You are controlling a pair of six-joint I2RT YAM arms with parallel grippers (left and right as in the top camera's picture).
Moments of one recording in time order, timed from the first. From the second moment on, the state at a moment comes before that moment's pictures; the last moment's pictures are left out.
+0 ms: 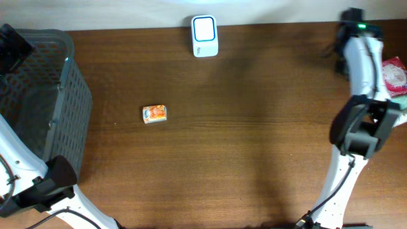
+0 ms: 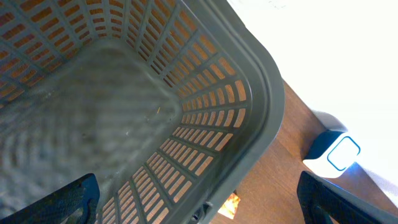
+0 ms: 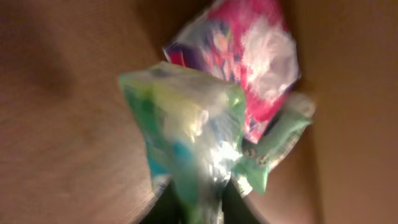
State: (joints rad) left arm 0.49 2.05 2.78 -1.69 0.19 -0.38; right arm -0.27 2.43 2.28 -1.20 0.63 0.06
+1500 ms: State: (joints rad) left arm 0.49 2.05 2.78 -1.69 0.19 -0.38; right arm 0.71 2.56 2.29 -0.96 -0.15 1.07
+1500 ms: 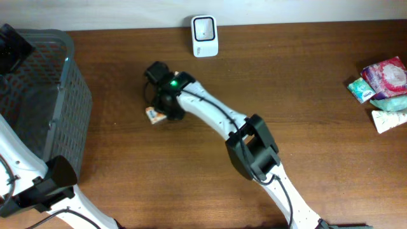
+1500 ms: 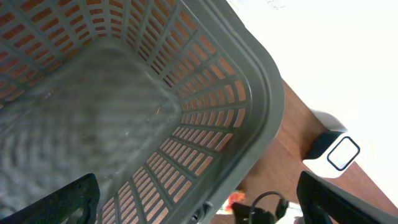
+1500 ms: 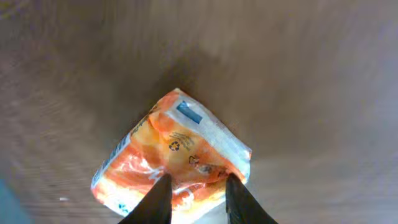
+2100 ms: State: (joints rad) left arm 0.49 2.05 2.78 -1.69 0.19 -0.38; right arm 0.54 2.45 2.02 -0.80 -0.29 0.96
